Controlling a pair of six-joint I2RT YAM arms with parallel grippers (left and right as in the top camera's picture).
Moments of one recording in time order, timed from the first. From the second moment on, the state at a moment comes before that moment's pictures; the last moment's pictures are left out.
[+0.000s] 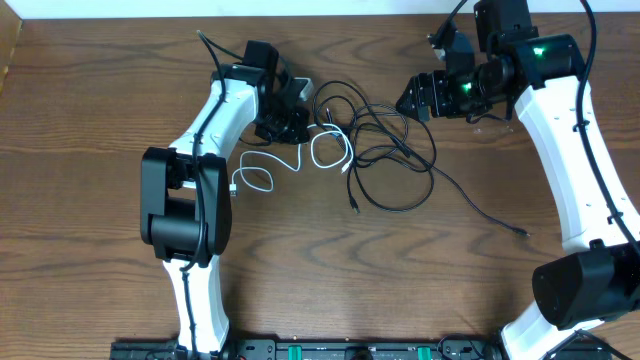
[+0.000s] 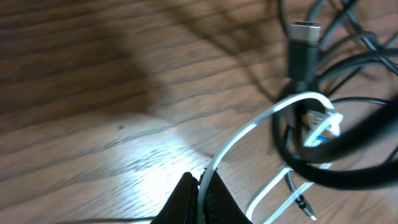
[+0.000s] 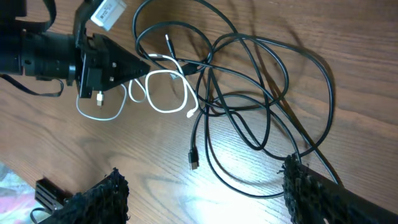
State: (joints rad) left arm -0.18 2.15 1.66 -0.92 0.46 0.08; right arm 0.19 1.81 1.84 -1.19 -0.46 0.08
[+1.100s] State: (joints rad) left arm -0.11 1.31 1.71 -0.67 -0.06 -0.03; right arm 0.19 1.81 1.84 -1.21 -0.44 0.06
